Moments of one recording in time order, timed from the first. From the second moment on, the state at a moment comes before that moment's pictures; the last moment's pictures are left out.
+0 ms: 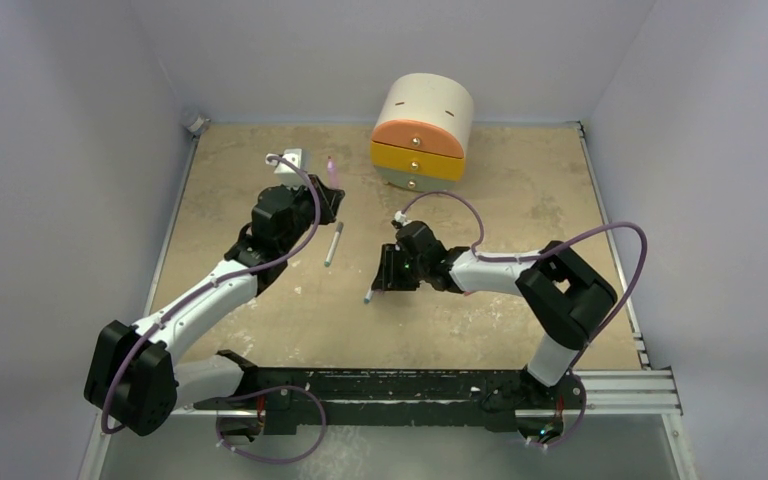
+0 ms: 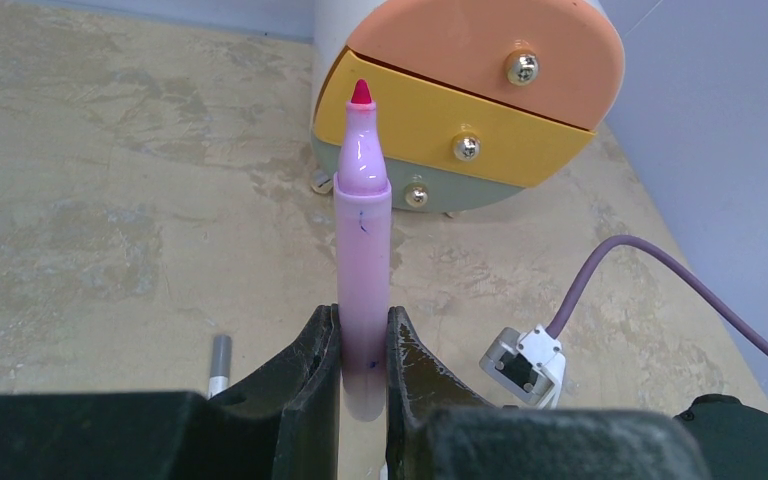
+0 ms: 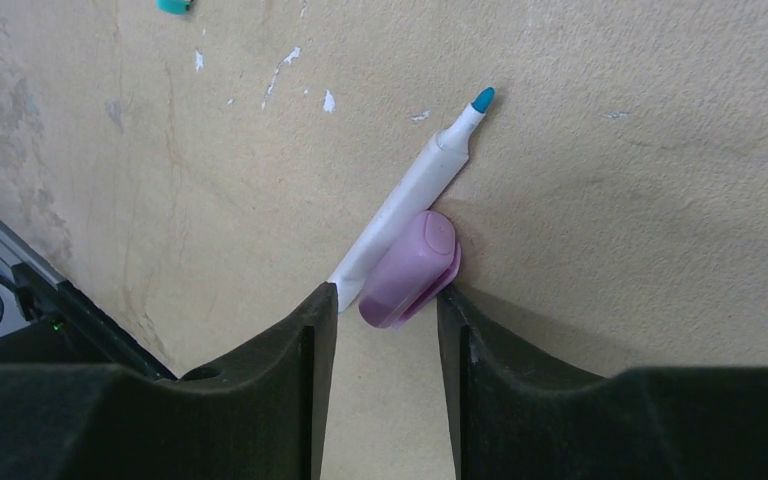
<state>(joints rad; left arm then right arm) -0.48 1.18 0.75 0.27 -0.07 -0.44 0.79 1.71 0.84 0.04 -0.15 0.74</state>
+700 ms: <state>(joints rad) -0.48 1.18 0.74 0.27 -0.06 -0.43 0.79 1.71 0.85 -0.01 -0.14 0.78</state>
